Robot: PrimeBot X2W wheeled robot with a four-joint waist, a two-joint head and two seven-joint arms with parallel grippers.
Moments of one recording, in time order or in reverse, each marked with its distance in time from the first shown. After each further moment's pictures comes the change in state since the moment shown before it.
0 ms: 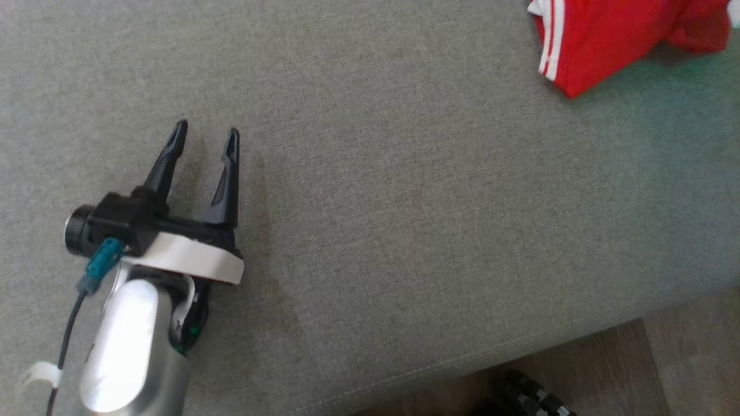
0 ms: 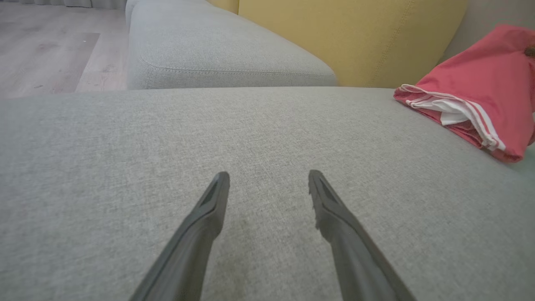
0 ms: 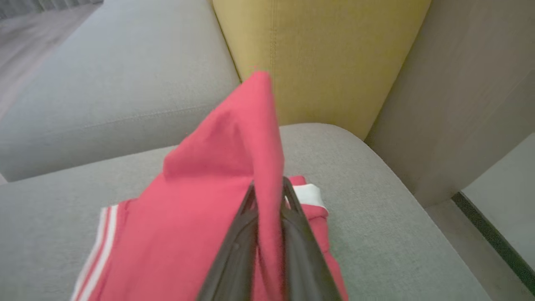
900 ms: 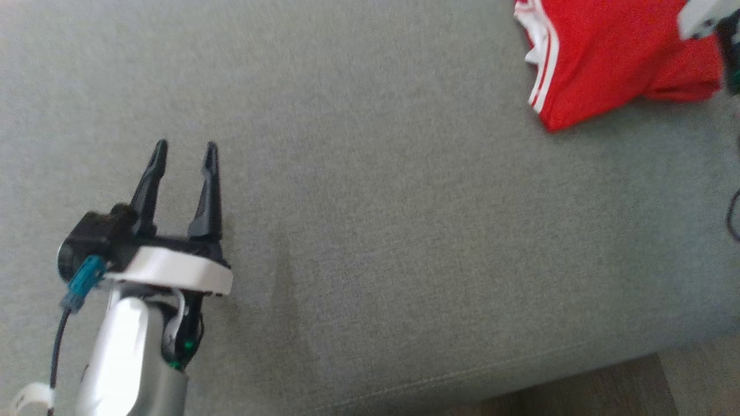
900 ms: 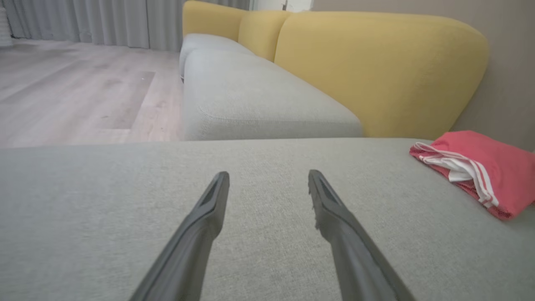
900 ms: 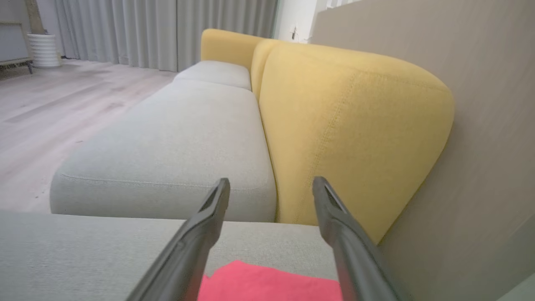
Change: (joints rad) left arm 0.029 -0.022 0.048 0.012 -0.051 0.021 -0.007; right arm -0.036 0.073 0.004 0.088 -0.318 0.000 -0.267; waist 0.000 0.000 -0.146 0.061
